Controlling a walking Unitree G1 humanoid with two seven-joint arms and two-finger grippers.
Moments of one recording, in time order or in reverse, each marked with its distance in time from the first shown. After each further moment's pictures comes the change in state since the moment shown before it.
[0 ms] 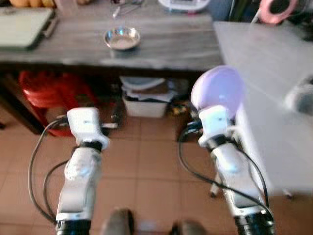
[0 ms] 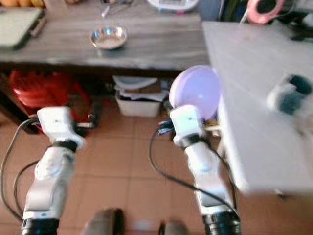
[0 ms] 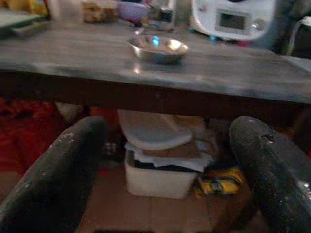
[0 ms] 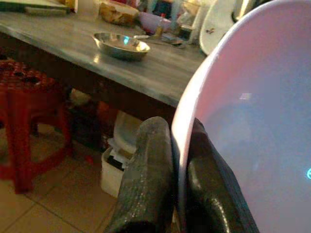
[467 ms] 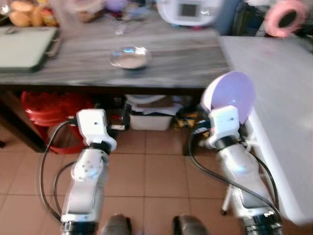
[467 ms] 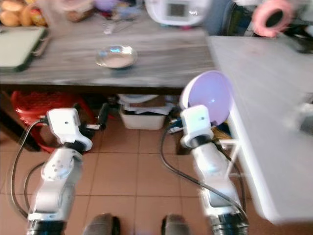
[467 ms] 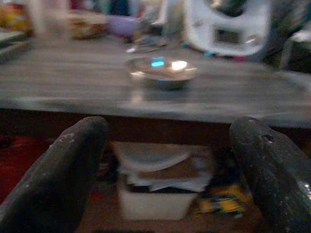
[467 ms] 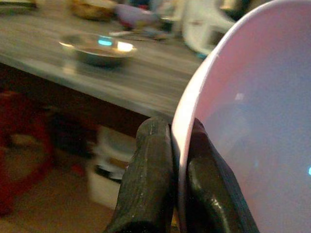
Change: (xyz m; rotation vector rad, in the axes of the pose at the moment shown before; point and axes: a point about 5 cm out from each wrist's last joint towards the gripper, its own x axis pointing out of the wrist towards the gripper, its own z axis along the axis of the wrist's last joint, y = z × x) left arm 0.000 -0.006 -0.001 0.037 -0.001 -0.019; right arm 0.000 -0.003 -0.006 0.075 0.046 -0.035
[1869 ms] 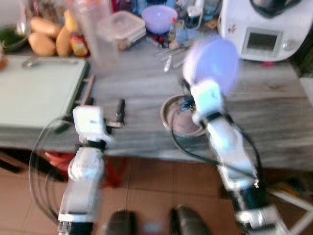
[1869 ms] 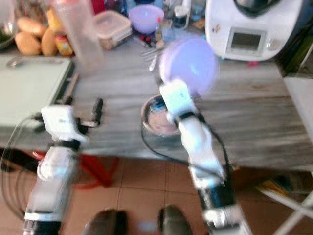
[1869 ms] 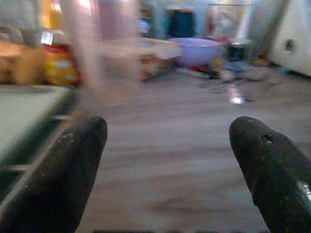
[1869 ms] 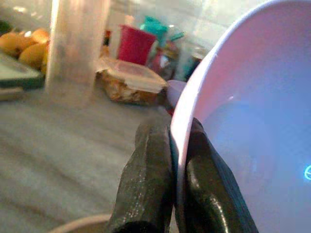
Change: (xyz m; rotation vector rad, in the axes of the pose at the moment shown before) left arm 0.000 -0.017 0.010 0.052 -0.074 -0.027; right arm 0.045 0.012 0.048 -0.133 -0.204 0.115
